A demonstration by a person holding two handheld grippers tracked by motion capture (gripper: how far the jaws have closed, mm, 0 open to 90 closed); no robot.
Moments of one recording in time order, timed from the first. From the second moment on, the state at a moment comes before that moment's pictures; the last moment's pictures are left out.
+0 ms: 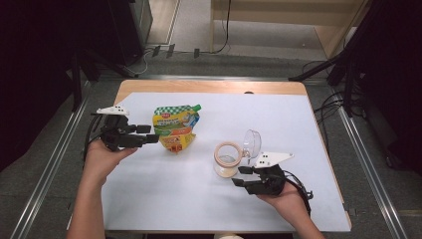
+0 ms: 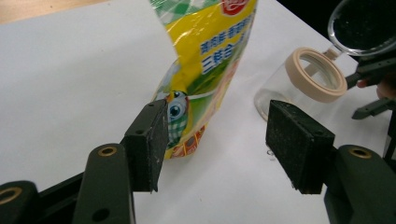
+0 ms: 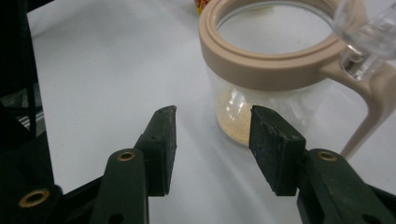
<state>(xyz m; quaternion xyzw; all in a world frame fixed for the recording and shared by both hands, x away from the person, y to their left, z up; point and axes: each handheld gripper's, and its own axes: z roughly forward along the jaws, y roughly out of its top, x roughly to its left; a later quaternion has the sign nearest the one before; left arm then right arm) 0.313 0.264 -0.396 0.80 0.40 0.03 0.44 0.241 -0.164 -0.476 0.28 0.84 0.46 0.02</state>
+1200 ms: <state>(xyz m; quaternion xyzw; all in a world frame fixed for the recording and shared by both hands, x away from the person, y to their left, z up) 0.337 0.229 -0.418 0.79 0.41 0.05 0.46 0.223 -0.093 -0.490 0.25 0.85 0.47 0.00</state>
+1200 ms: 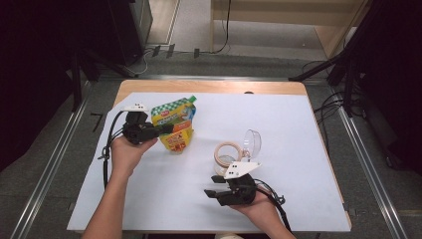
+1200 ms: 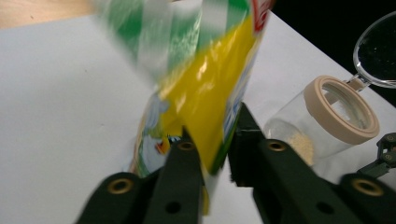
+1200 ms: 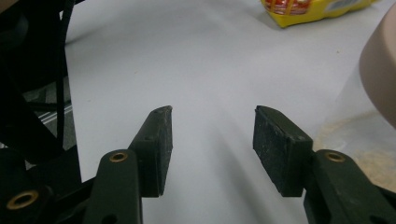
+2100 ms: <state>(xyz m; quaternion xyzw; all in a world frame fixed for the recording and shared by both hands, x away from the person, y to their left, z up) 0.297 0.191 -0.357 0.84 0.30 -0.02 0.46 0.228 -0.087 -0.505 0.28 0.83 0.48 0.02</state>
